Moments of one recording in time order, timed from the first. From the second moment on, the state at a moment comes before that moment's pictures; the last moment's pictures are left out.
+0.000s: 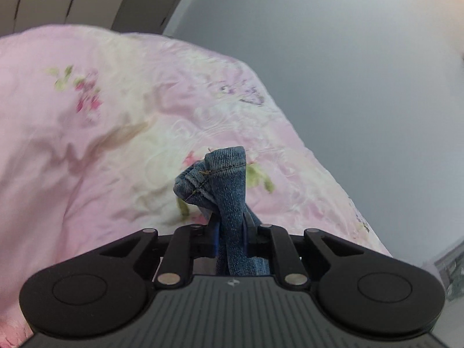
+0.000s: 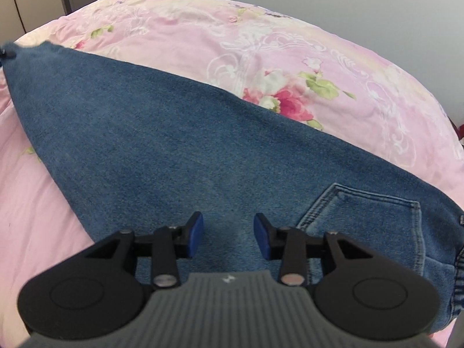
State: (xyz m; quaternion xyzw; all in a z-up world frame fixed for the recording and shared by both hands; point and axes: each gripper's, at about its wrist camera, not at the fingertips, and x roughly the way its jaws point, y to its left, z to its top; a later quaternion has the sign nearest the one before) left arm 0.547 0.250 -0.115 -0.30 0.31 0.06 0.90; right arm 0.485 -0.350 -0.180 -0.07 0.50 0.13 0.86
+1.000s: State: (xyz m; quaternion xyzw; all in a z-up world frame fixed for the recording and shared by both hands) left arm 0.431 -0.166 -0.207 0.25 0.35 -0.28 0.86; right arm 0.477 -0.398 -0.197 0.06 0.50 0.14 0.85
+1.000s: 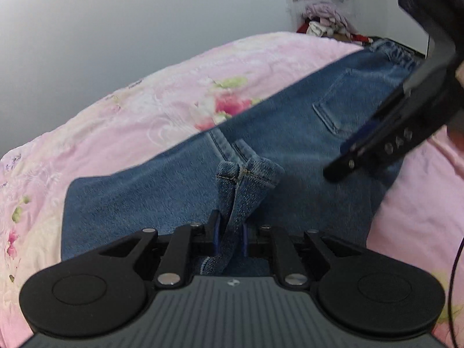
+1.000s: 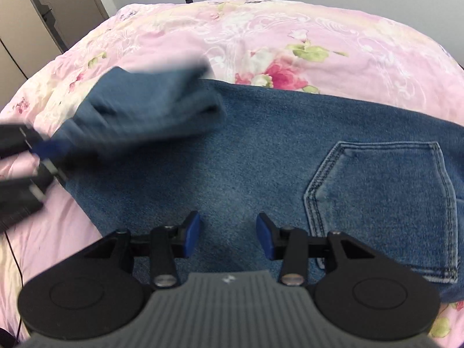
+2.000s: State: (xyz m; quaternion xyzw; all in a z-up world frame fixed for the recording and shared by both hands) left arm 0.474 -0.036 -0.178 0.26 0.44 -0.19 0.84; right arm 0.511 -0.361 -0.201 0.28 0.53 0.17 0.79
